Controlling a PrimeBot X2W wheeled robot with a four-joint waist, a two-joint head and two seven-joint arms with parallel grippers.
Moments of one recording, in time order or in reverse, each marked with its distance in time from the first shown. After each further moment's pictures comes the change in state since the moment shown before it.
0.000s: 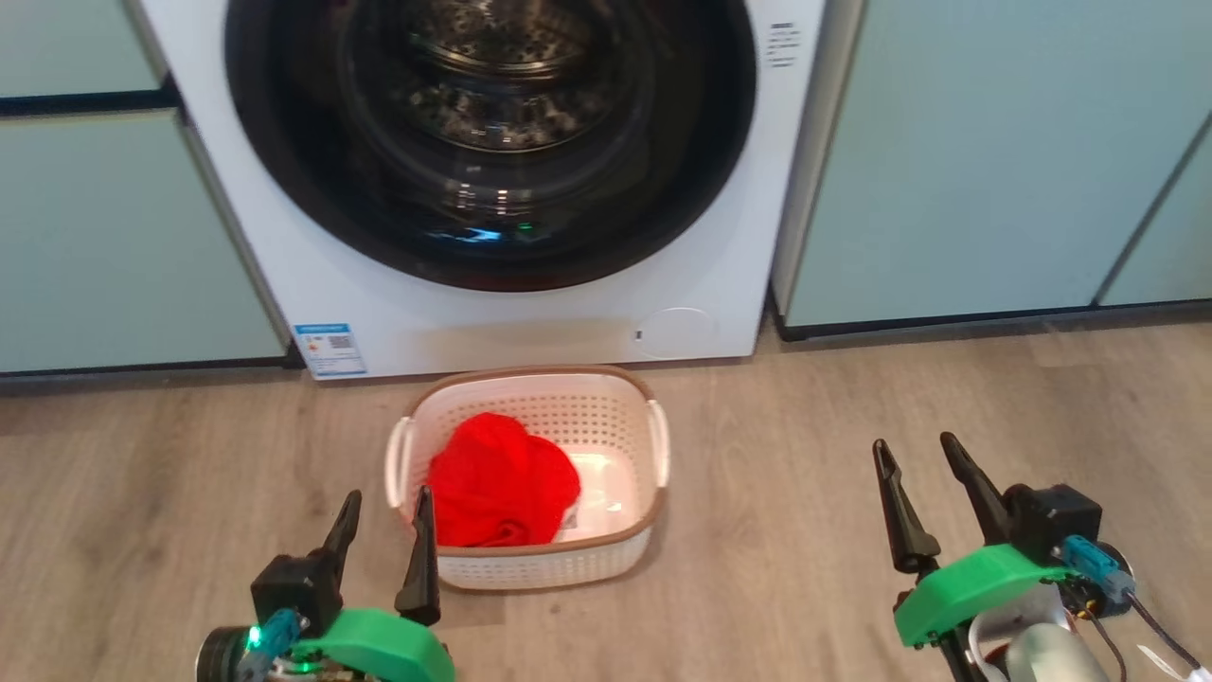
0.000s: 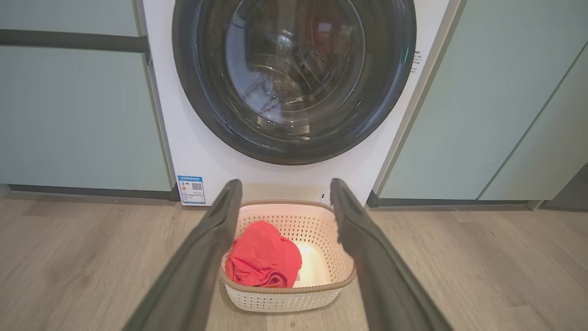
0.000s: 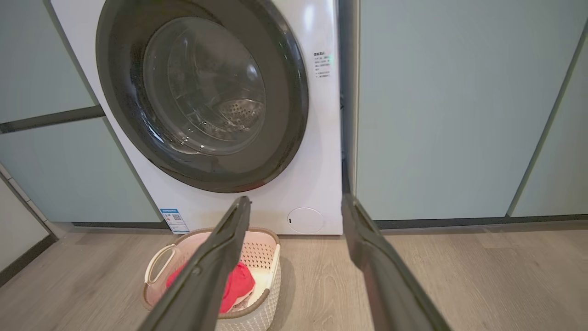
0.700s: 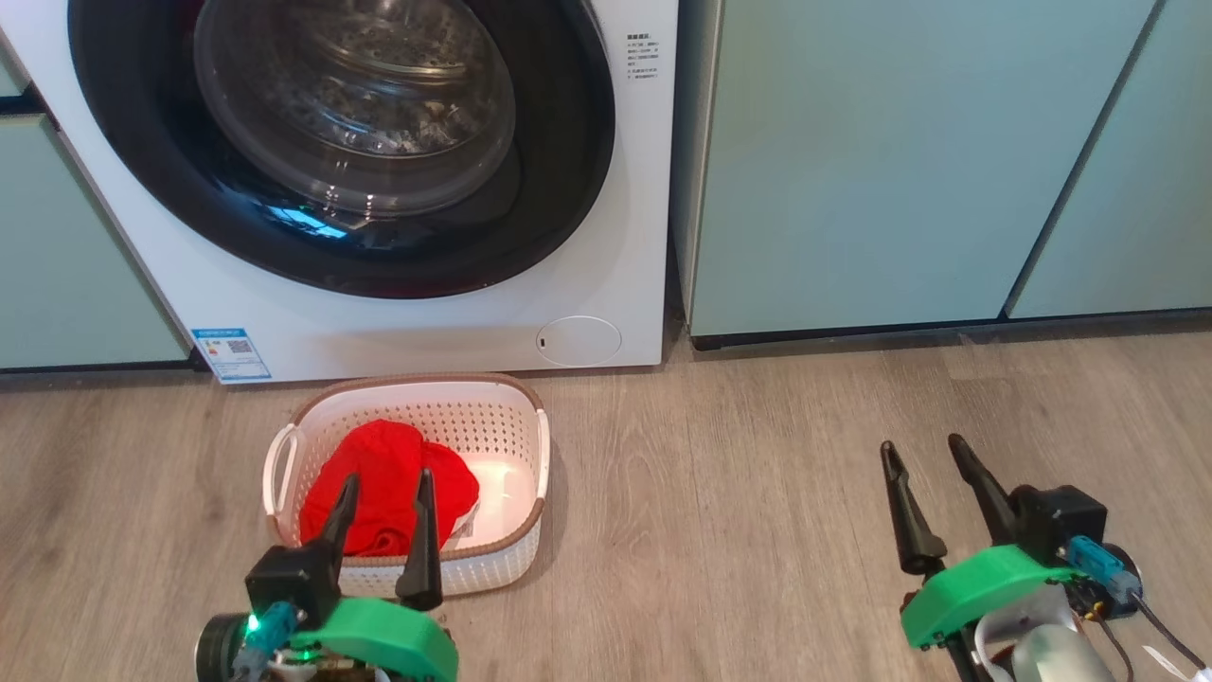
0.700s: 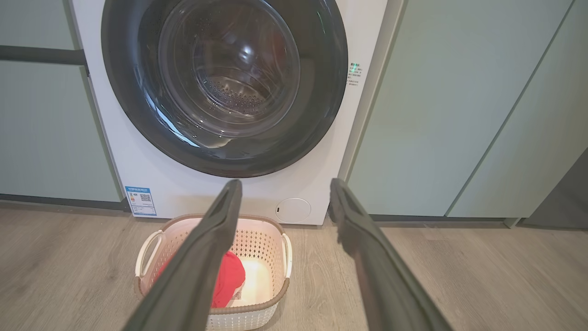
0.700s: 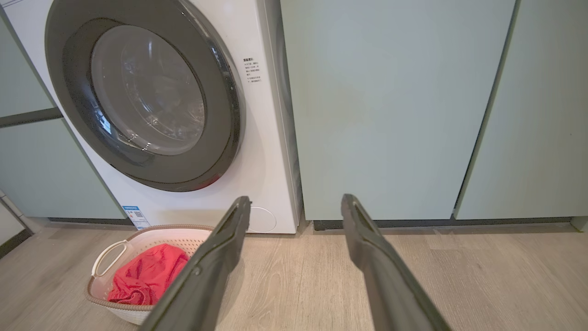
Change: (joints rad) left arm -0.001 -0.009 0.004 -0.050 0.003 0.014 0.000; right arm 0.000 -0.008 -0.011 0.007 -0.009 0.000 0.000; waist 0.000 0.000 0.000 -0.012
